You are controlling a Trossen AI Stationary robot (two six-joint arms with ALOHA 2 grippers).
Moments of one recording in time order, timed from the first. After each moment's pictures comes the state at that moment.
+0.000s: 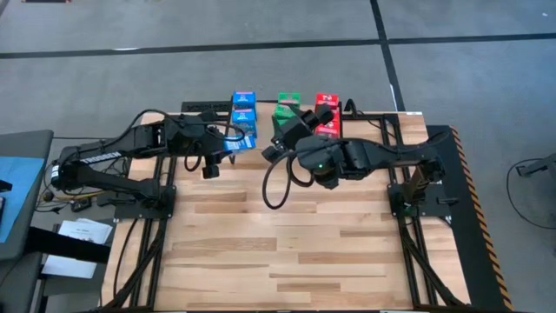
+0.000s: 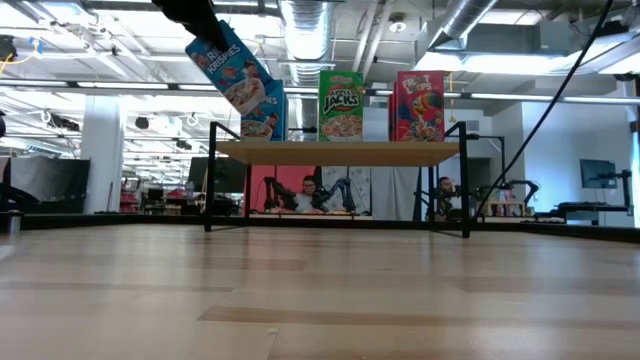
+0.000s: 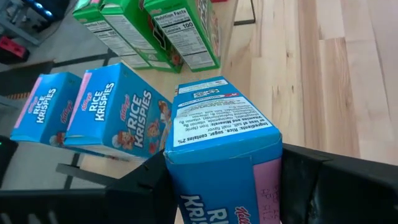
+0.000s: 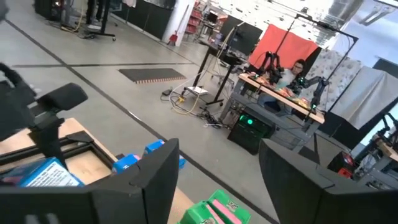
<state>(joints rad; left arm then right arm) 0.21 1.05 1.17 -0.75 -0.27 0.31 0.18 1.81 2.08 -0.46 1.24 -0.16</state>
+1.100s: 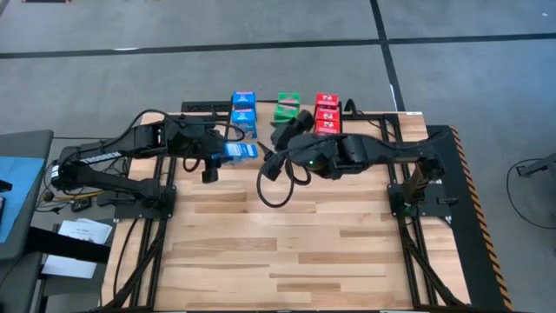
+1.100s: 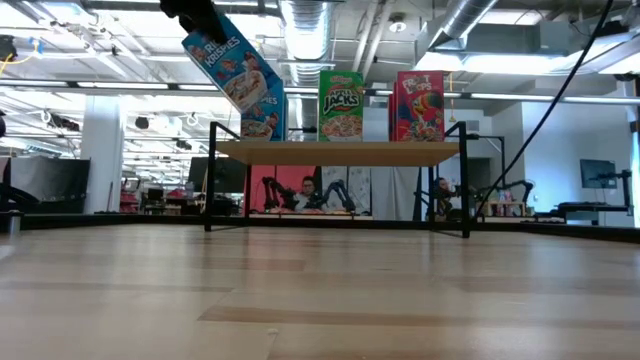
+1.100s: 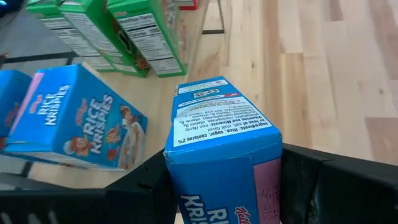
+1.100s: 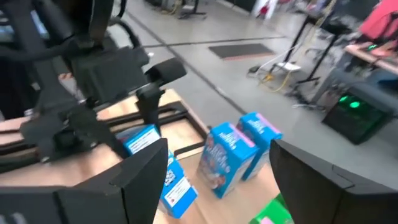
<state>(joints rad) 0.21 1.05 1.17 -0.76 -0.14 0.22 0.14 1.81 2.08 -0.67 0.79 0.10</state>
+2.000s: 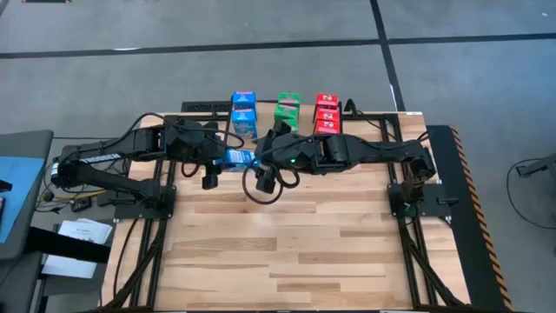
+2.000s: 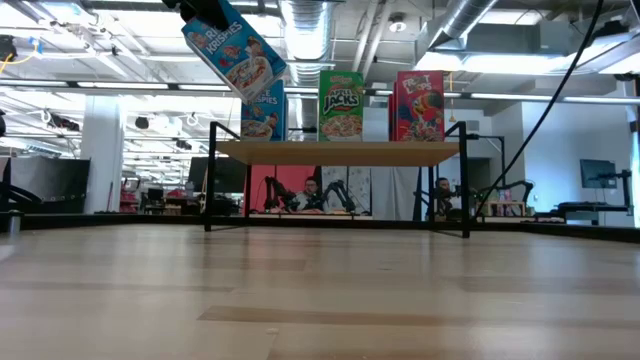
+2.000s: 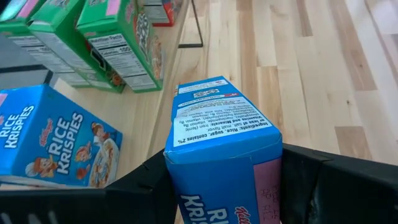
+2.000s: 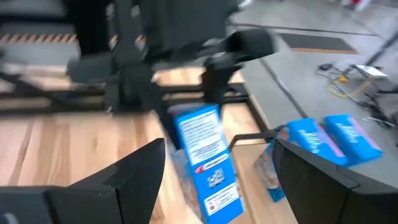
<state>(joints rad) 0.14 1.05 1.17 -0.73 -0.11 0.17 0.09 1.89 2.09 -0.66 0.45 -0.02</state>
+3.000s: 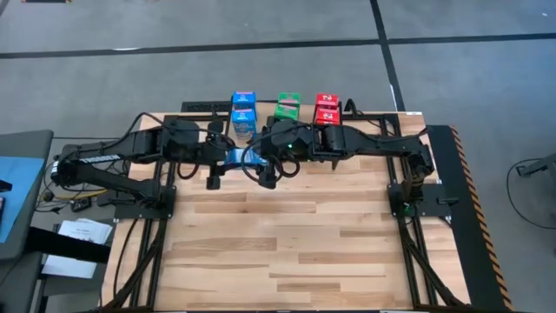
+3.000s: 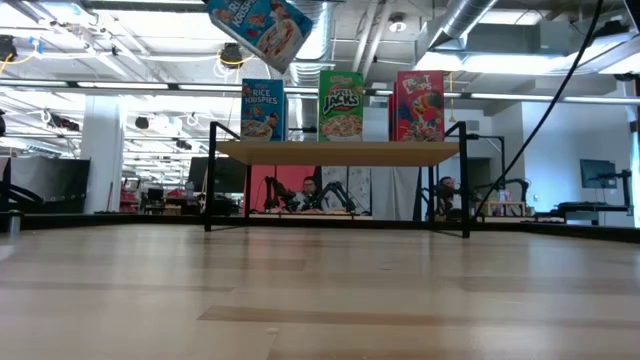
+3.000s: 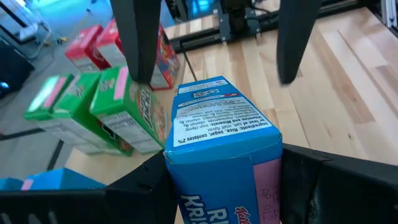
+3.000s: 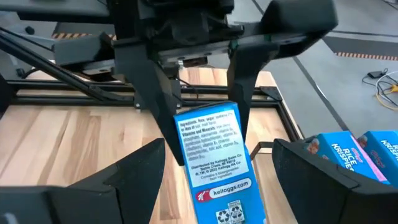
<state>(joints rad) 0.10 1.05 1.17 -0.55 -0.11 0.28 0.01 1.89 2.07 -0.64 0.20 -0.08</state>
